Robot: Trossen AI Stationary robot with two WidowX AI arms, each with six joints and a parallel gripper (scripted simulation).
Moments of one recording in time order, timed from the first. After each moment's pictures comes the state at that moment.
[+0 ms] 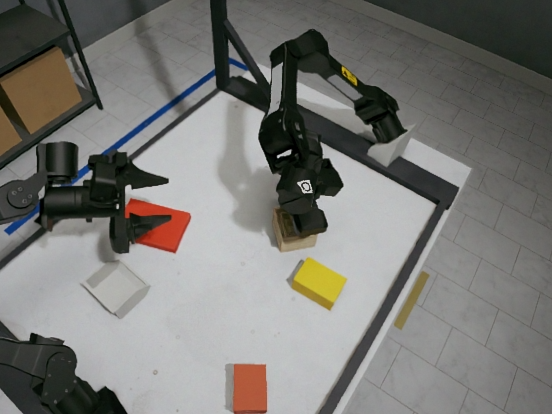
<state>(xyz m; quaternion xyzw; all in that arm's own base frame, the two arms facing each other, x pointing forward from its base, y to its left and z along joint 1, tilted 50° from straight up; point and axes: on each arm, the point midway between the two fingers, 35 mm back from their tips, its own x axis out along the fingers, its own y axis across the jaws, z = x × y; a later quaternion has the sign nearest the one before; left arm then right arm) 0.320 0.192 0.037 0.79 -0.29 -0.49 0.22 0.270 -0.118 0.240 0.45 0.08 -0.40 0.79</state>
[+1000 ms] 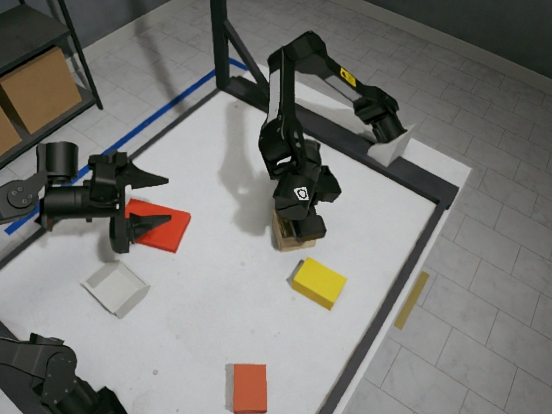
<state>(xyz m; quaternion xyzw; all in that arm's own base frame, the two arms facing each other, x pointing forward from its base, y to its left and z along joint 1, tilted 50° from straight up) 0.328 0.179 0.024 0.79 -0.29 -0.49 0.22 0.270 -0.118 0.240 0.45 0.08 -0.40 0.79</state>
